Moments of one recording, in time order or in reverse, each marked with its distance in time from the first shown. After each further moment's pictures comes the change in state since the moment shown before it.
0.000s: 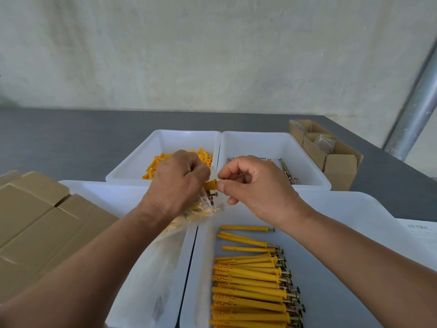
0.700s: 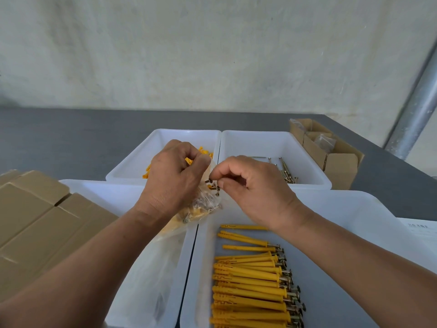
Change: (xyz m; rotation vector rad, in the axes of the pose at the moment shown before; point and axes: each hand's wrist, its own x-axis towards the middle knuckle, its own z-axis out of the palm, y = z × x) left_hand 0.002 -0.002 0.001 -0.087 0.160 0.046; right_hand -0.003 -0.003 0.002 -0.231 0.015 -0.208
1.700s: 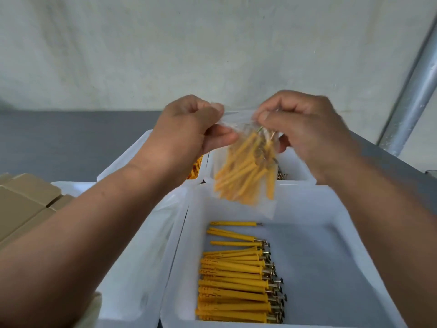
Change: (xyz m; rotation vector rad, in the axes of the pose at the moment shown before) left_hand 0.021 0.080 -0.001 -0.833 -0.230 -0.205; right_hand 0.019 -0.007 -0.095 0.365 0.218 0.170
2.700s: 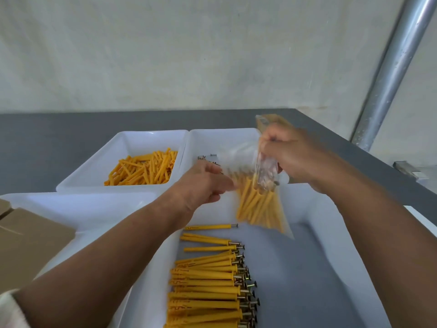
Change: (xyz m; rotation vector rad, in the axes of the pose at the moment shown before) left_hand -0.003 -0.082 0.029 0.336 -0.218 -0.463; right_hand -0.005 0.042 -0.044 -0.471 -0.057 0.281
